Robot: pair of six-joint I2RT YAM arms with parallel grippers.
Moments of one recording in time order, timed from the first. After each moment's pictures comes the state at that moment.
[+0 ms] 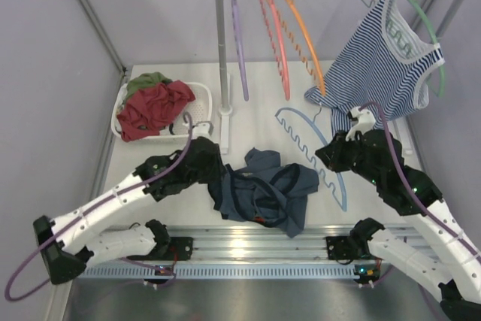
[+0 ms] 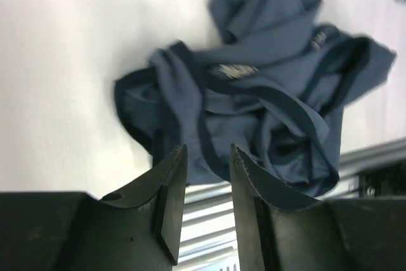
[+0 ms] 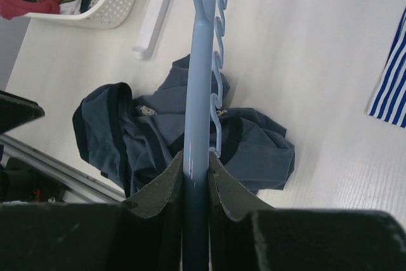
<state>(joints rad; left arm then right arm) -0.84 0.95 0.93 -0.80 -0.26 -0.80 0.59 0.67 0.94 -0.72 0.05 0.45</state>
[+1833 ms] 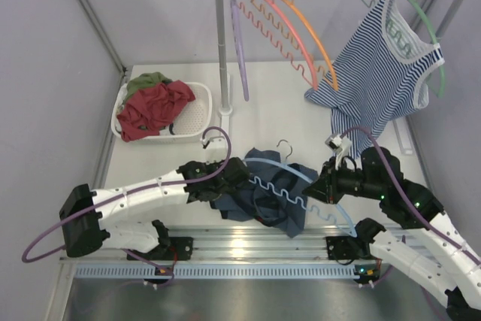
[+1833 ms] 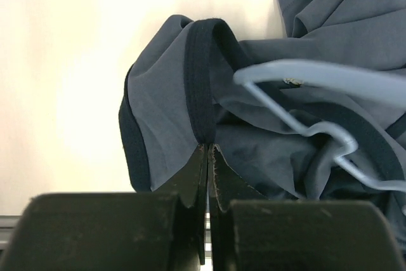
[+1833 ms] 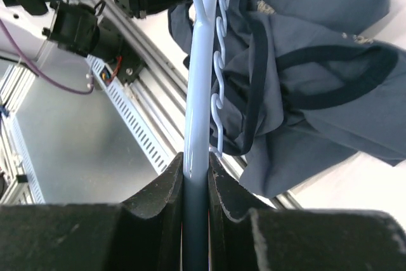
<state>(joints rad) -1.10 1.25 0.91 -0.82 -0.59 -1.09 0.67 0.54 0.82 -0.78 -0.41 0.39</state>
